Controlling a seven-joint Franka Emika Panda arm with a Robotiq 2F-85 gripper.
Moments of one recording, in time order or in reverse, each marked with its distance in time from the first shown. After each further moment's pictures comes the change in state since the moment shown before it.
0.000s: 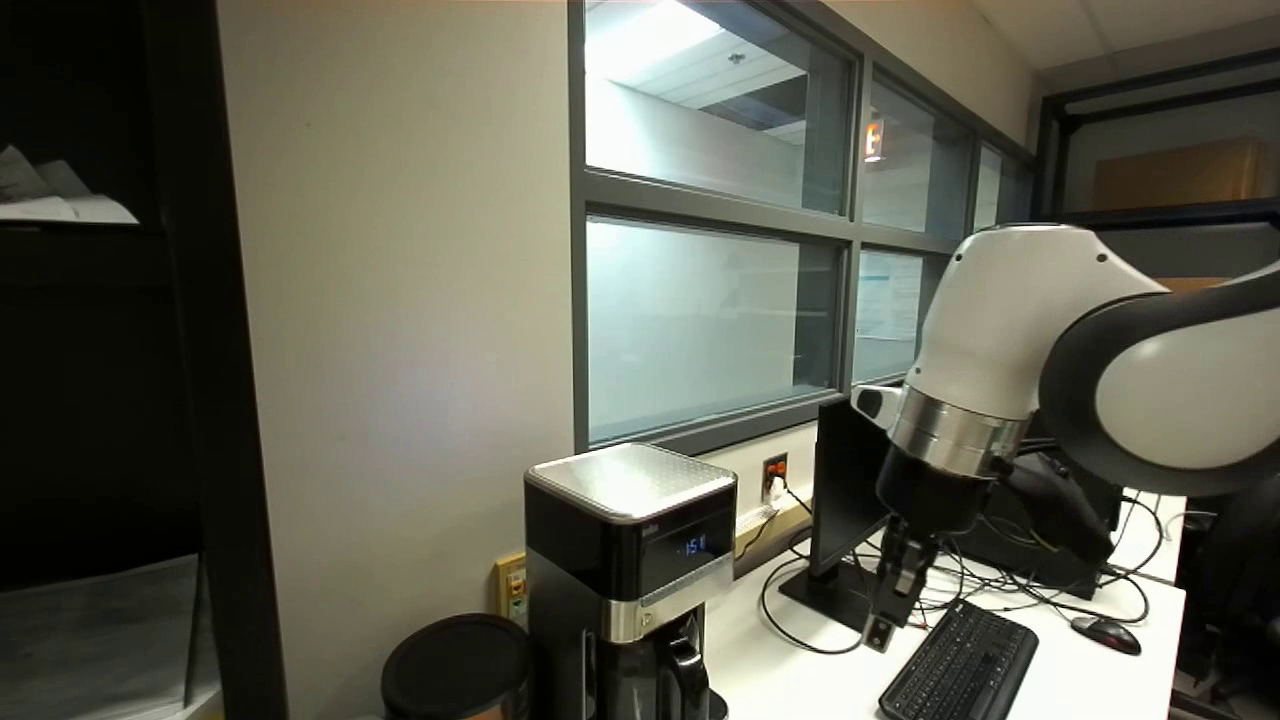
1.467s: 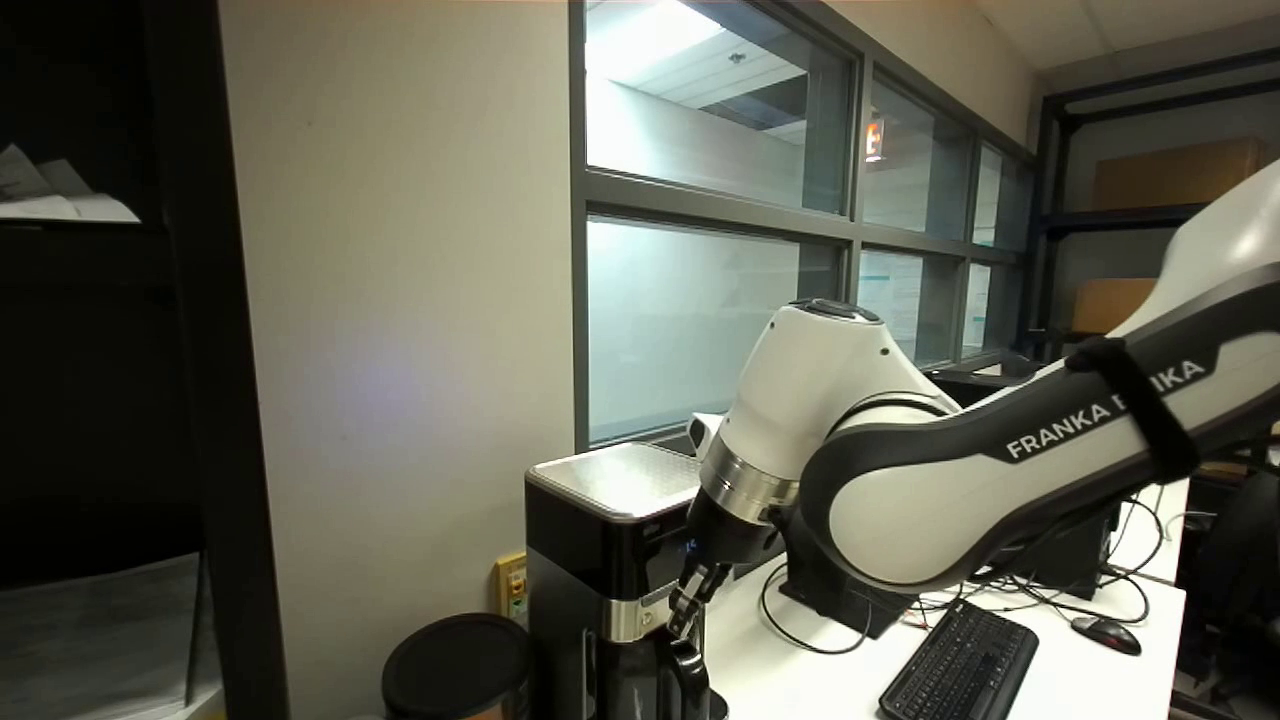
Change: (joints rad) arm 0.095 0.451 -0.005 0.523 -0.101 0.101 0.131
